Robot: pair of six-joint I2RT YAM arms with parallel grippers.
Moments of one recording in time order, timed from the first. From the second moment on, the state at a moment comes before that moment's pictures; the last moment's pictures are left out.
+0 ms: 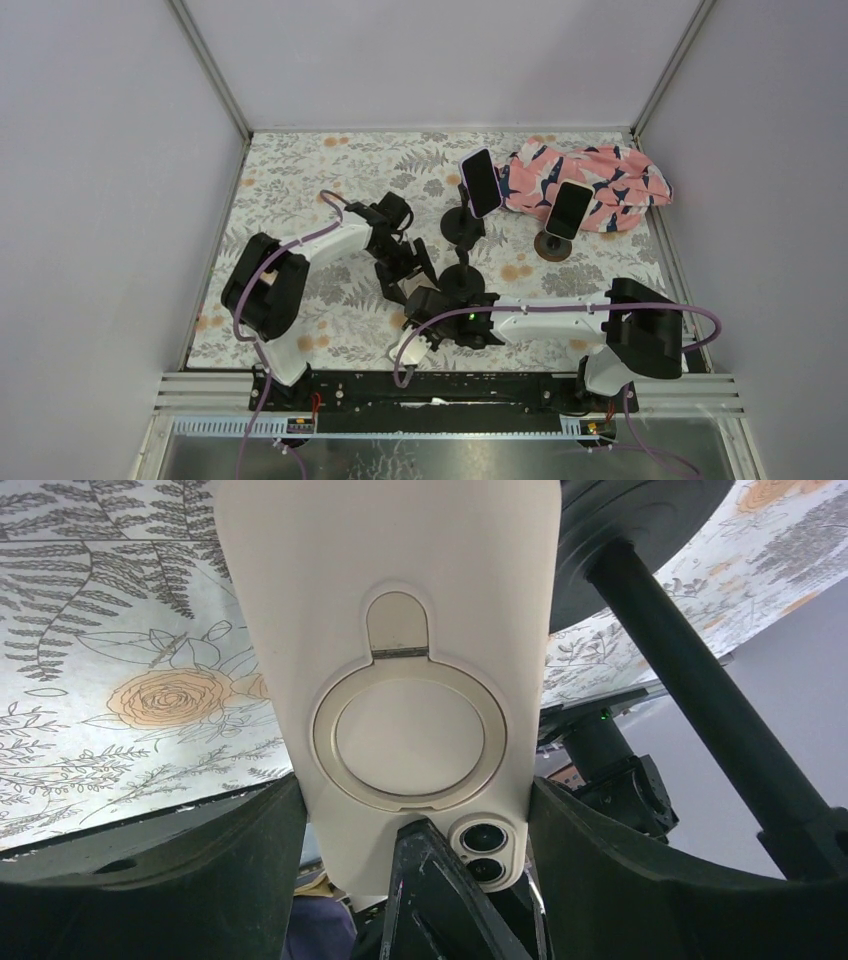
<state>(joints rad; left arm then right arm) -0.55 1.76 1.15 -0.79 0.57 -0.97 1.28 1.56 0.92 -0.34 0.22 -1.31</state>
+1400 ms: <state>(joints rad) -0.44 1.12 0.98 -0.73 0.42 -0.89 1.14 1.49 1.34 -0.93 -0.17 -1.03</state>
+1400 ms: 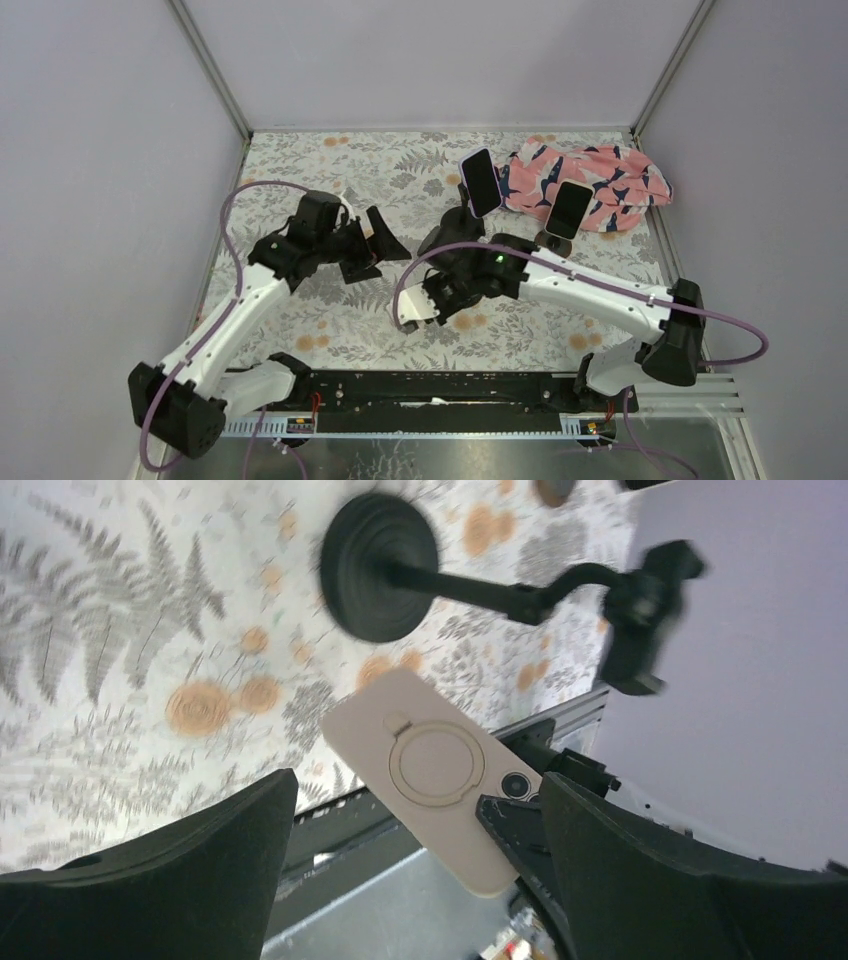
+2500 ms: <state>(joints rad) -0.65 0.86 0.50 0.73 0.71 -0.83 0.29 1.13 1.22 -1.20 -0.96 -0.81</state>
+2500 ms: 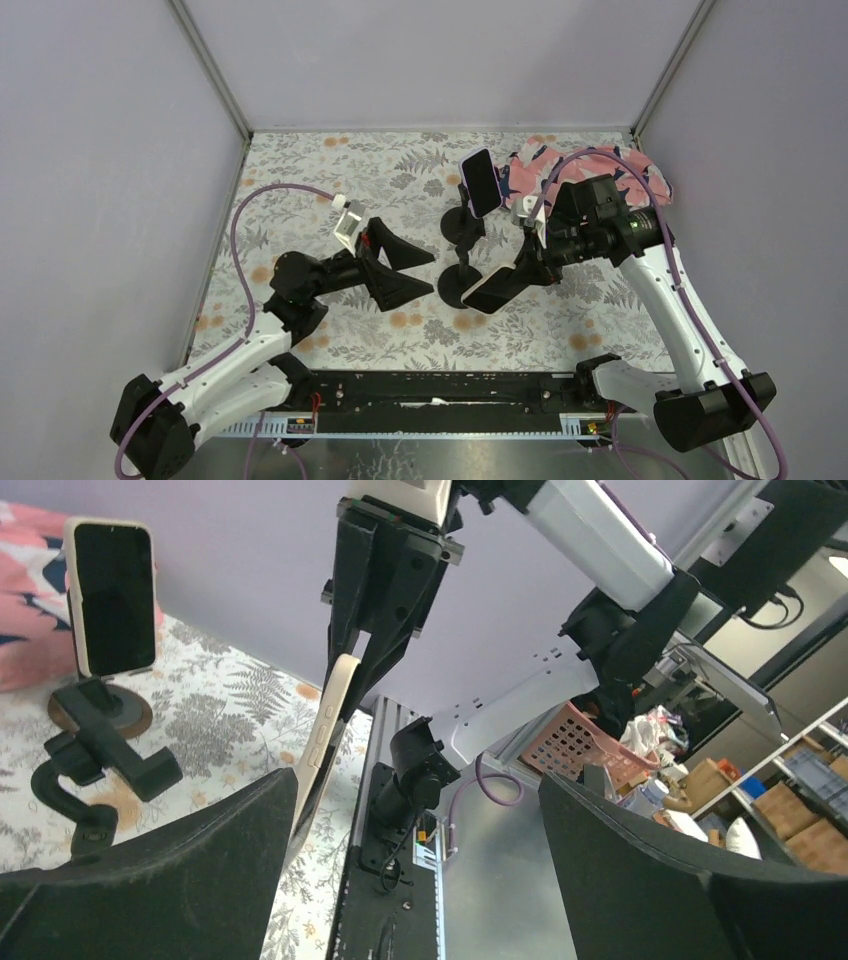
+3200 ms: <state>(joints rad) -0.87 0.96 0.49 0.71 0.56 -0.50 0.29 1.23 1.23 -1.28 -1.15 -0.85</state>
